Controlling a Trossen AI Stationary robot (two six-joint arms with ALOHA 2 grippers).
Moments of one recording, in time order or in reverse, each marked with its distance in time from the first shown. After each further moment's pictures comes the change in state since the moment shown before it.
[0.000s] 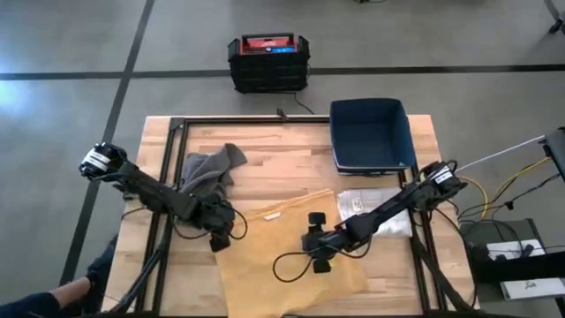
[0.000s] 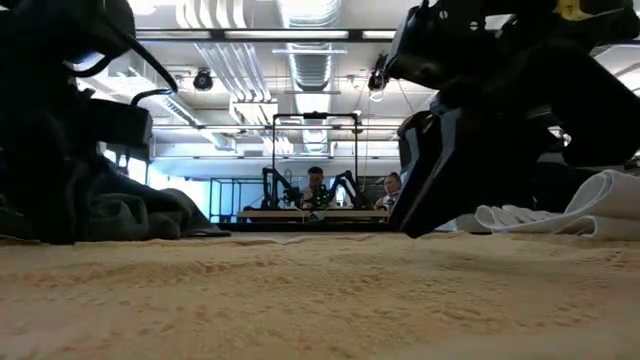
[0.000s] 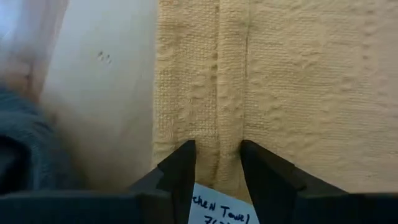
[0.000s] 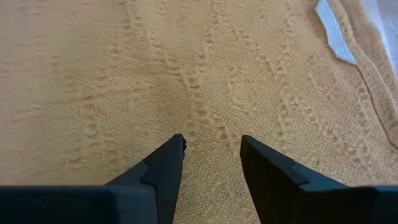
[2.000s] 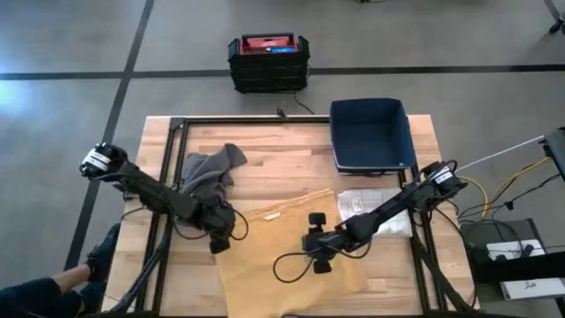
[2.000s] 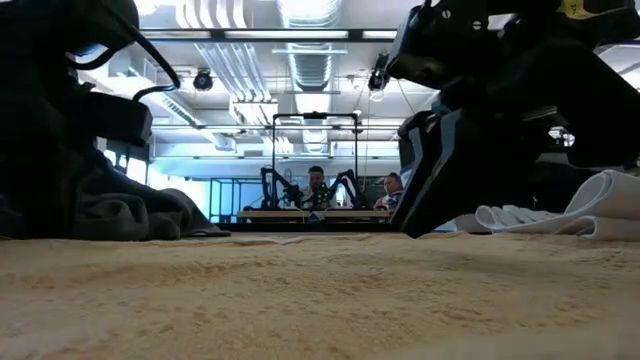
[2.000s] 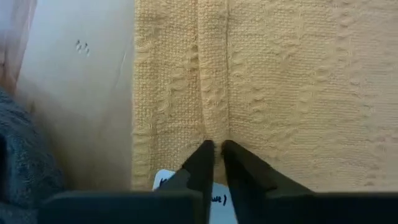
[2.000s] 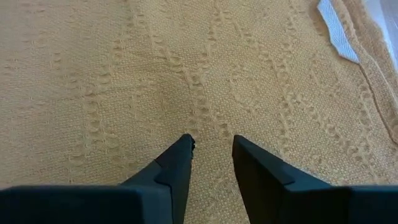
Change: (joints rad) left arm -0.002 0.006 0.036 -0.049 0.057 -0.007; right arm 0.000 0.000 -0.001 -0.002 -0.003 -0.001
